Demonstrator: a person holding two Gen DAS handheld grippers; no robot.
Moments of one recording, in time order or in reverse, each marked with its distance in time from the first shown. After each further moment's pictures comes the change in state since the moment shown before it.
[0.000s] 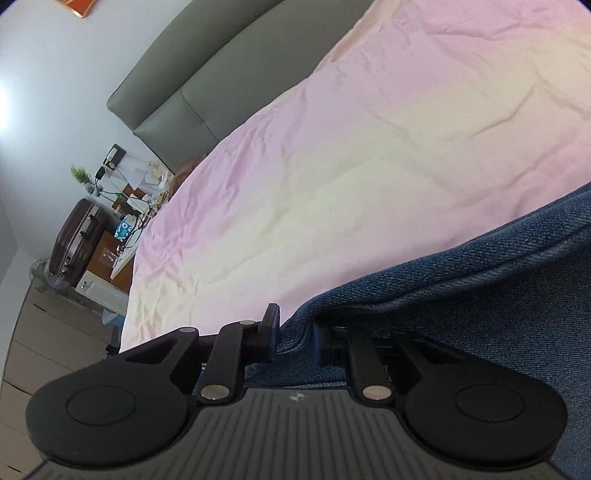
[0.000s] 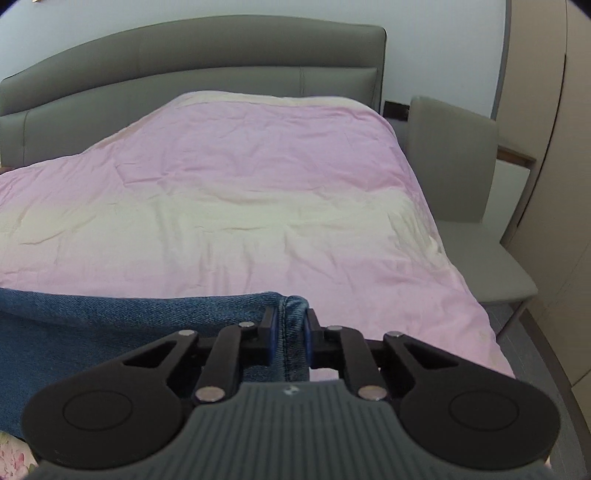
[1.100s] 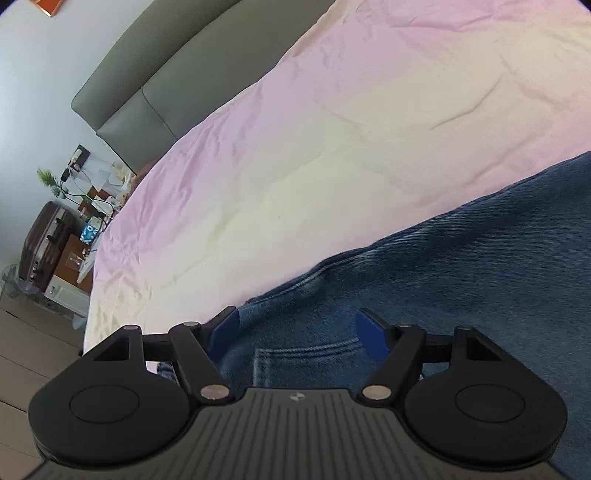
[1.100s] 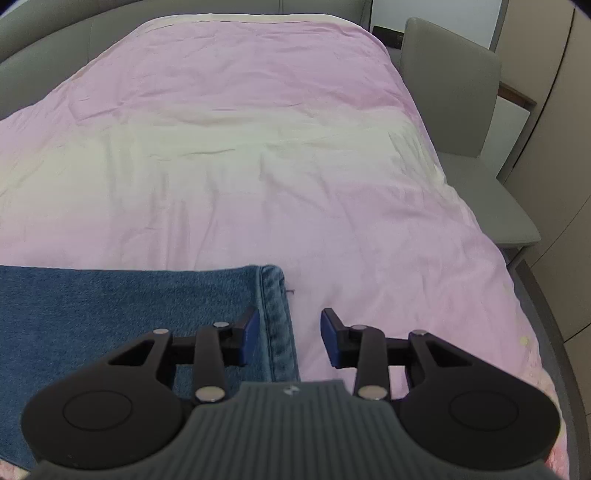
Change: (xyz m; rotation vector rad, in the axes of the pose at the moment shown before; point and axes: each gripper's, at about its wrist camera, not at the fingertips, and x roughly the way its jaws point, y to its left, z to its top) left arm 0.000 -0.017 -0.006 -0.020 -0.015 -0.145; right arm 0.065 -0.007 -0.013 0.022 0.181 -0.031
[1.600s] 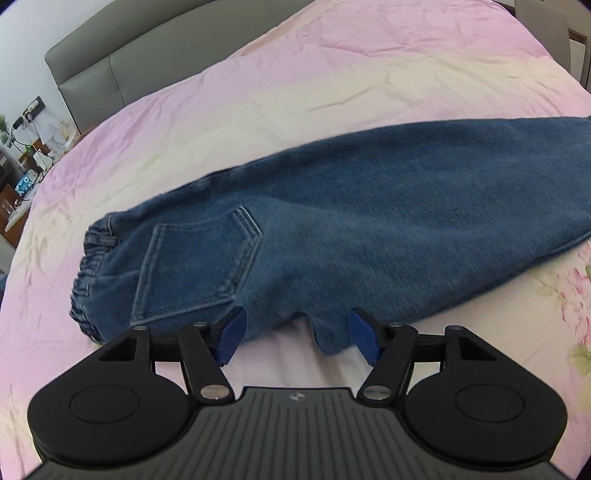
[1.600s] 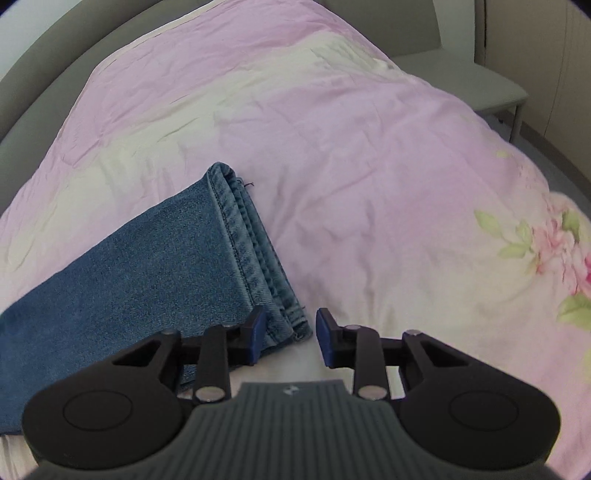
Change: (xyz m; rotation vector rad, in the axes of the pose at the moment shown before) left arm -0.100 -0.034 -0.111 -0.125 -0.021 -0.301; right arm -0.016 -0.061 -0.093 0.404 0.083 0.175
